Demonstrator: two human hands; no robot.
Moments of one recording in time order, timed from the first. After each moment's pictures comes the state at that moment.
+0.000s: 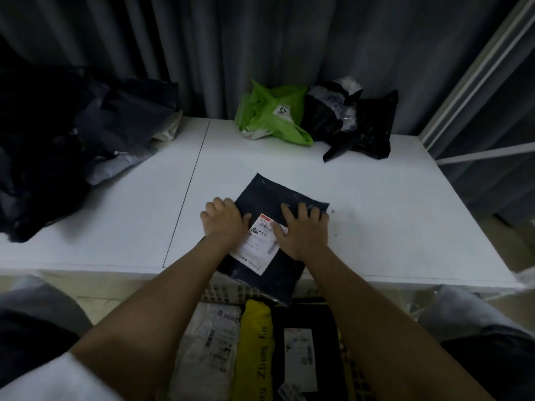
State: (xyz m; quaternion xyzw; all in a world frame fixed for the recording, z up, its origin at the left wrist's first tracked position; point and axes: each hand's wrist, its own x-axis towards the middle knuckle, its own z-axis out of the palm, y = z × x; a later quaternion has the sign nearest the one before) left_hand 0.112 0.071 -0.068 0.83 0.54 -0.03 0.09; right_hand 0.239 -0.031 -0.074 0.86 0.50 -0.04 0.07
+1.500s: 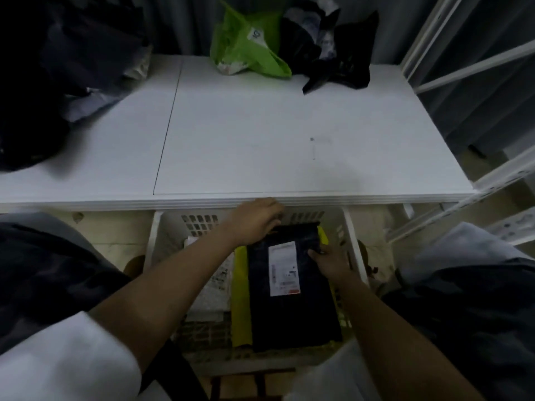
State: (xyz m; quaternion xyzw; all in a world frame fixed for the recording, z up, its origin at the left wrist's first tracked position) left_hand 0.079 -0.054 -0.102 0.97 0.11 -0.01 0.20; right_hand 0.213 -0.236 -0.177 0.80 0.12 -0.48 -0.34
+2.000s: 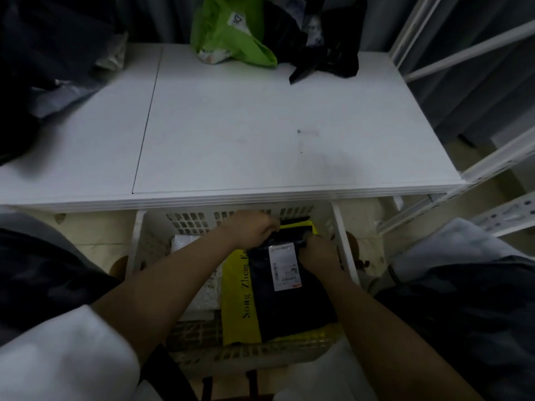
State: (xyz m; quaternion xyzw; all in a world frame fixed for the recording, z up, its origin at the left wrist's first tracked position) left_hand 0.098 -0.069 -0.118 0.97 0.09 -0.15 0.19; right_hand 0.214 -0.228 -0.171 0.88 0.35 -0.30 -0.06
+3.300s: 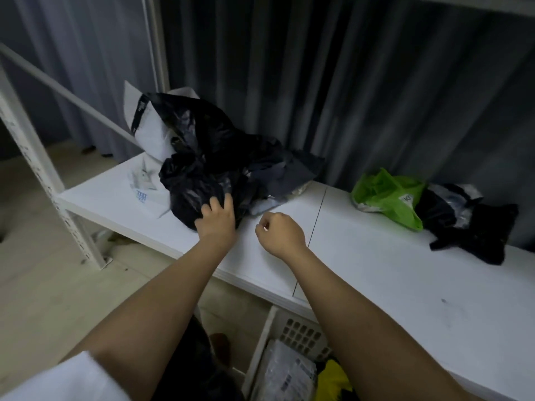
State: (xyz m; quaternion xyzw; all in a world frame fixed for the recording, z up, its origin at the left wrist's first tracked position) left_hand -0.159 0.144 0.027 0.73 0.68 0.06 0.03; right_hand -0.030 0.098 0.047 0.72 0.66 -0.11 -0.18
